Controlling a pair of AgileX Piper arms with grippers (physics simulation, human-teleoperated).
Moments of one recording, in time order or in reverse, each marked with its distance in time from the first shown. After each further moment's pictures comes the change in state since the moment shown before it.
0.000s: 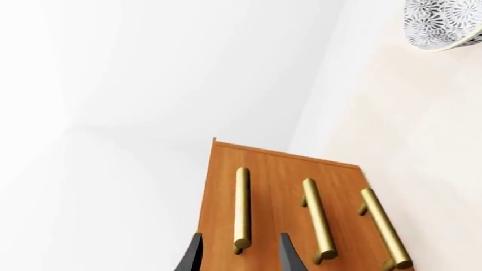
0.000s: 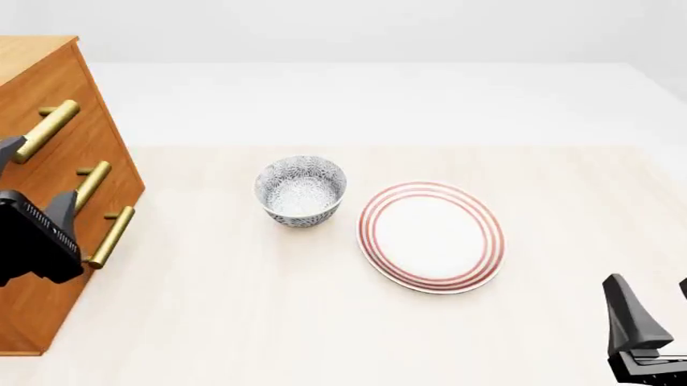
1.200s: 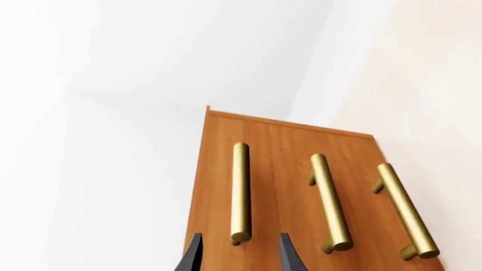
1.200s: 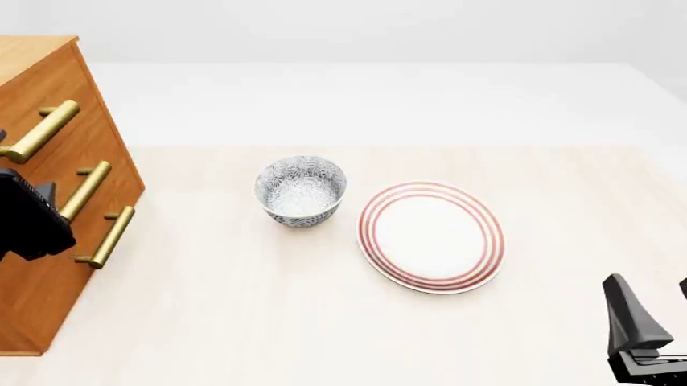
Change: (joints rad) left arm 0.138 0.194 -0.054 -0.104 0.018; right arm 0.000 0.000 0.000 0.000 0.000
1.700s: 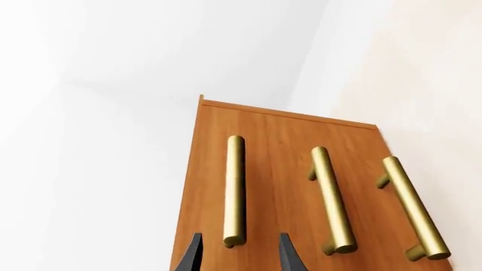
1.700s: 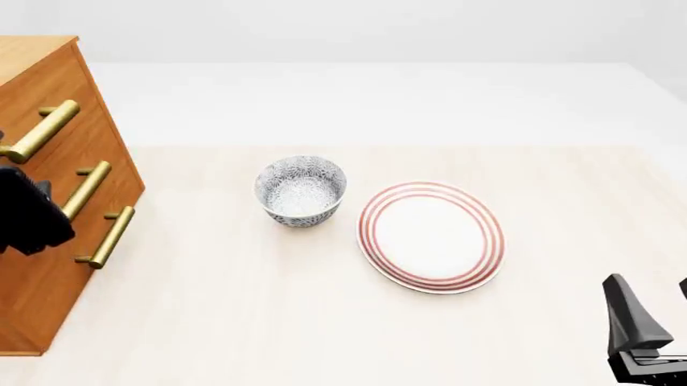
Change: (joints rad) left arm 0.044 0.099 -0.021 -0.065 0.004; right arm 0.000 0.000 0.000 0.000 0.000
